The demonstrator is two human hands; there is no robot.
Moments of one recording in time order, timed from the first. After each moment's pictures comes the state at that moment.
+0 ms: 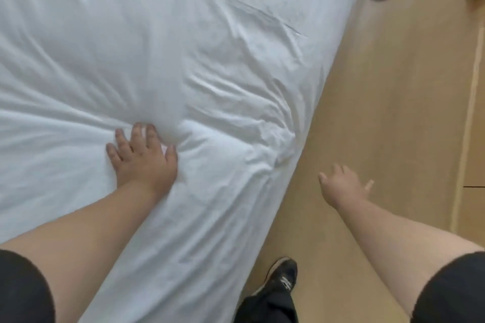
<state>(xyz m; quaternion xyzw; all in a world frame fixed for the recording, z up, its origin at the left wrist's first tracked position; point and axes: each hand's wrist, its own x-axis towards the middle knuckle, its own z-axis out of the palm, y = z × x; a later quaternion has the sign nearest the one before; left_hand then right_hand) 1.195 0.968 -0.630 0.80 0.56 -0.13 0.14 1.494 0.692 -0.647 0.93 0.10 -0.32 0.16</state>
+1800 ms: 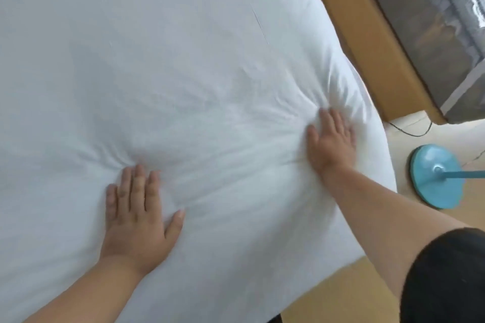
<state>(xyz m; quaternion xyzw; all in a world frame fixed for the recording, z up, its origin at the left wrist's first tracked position) 1.579 1.118 -0.637 0.71 0.70 0.00 0.13 1.959 1.274 -0.643 0.82 0.54 -0.16 0.04</state>
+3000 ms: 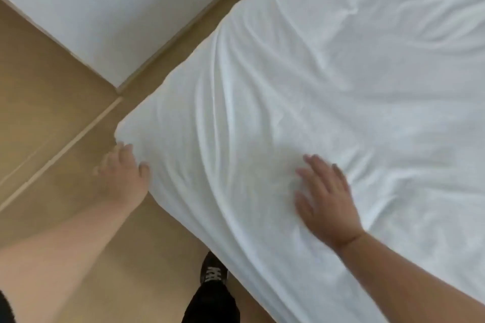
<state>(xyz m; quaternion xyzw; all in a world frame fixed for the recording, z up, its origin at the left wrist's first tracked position) 1.118 0.625 -0.606 0.00 0.98 0.01 0.18 1.332 0.963 -0.602 0.11 0.98 -0.19 -0.02</state>
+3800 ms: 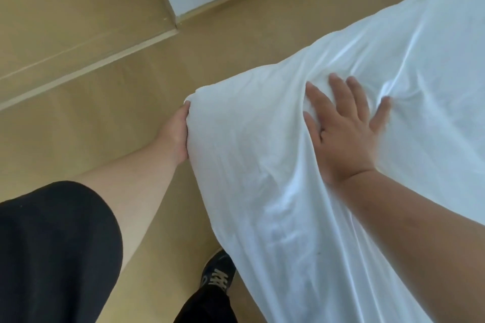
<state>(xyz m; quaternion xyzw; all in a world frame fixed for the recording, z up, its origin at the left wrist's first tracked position) 0.973 0.537 -0.781 -0.40 0.53 0.69 0.28 1.024 0.817 -0.683 0.04 0.99 -0.07 0.08</state>
